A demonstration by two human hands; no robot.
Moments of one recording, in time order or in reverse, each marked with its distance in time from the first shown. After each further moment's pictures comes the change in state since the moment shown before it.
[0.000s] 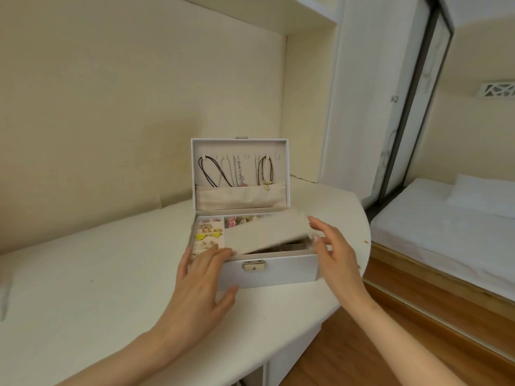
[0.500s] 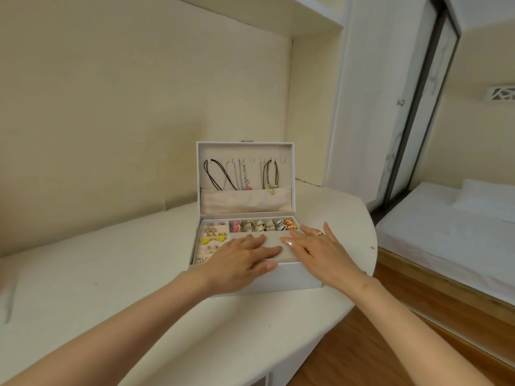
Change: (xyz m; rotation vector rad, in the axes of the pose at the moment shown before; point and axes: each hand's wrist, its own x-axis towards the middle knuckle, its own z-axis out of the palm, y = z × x) left_hand 0.079 0.010 0.006 0.049 -0.596 0.045; right_hand 0.035 -0.016 0.010 -0.772 -0.498 -0.133
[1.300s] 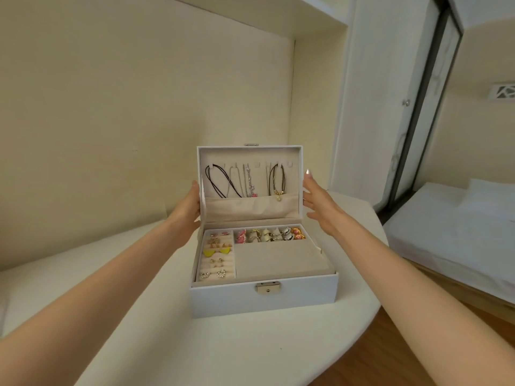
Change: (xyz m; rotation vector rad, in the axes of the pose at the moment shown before) left_hand 0.047 -0.110 -0.055 -1.385 0.428 -0.556; right_hand 0.110 0.016 -0.036 1.163 0.079 0.392
